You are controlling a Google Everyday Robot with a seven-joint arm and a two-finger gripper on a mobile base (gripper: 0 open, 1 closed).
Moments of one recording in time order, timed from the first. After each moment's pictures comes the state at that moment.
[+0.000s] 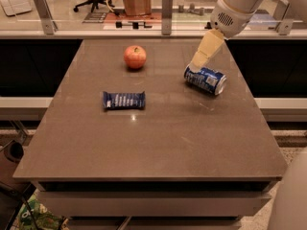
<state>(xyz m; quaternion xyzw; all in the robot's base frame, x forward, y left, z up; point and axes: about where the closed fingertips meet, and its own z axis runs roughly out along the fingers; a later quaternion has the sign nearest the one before) 0.632 -0.164 0.930 -0.43 0.89 0.03 0.16</state>
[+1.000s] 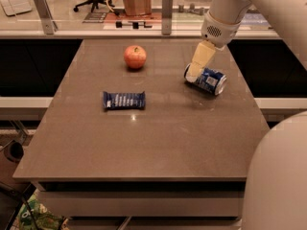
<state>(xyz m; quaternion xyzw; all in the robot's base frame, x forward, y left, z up) 0.642 -0.161 0.889 -0.44 0.89 0.01 0.10</state>
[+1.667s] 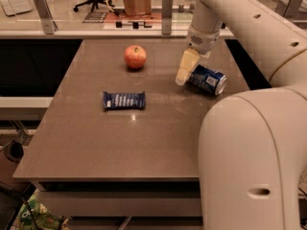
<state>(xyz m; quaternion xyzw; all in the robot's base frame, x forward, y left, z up) 0.690 -0.141 0.836 -0.45 0.89 0.02 0.05</state>
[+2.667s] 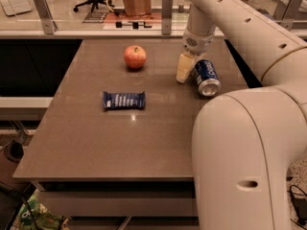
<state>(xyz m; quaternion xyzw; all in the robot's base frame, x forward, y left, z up) 0.711 -0.133 0.819 -0.45 0.89 0.01 0.06</state>
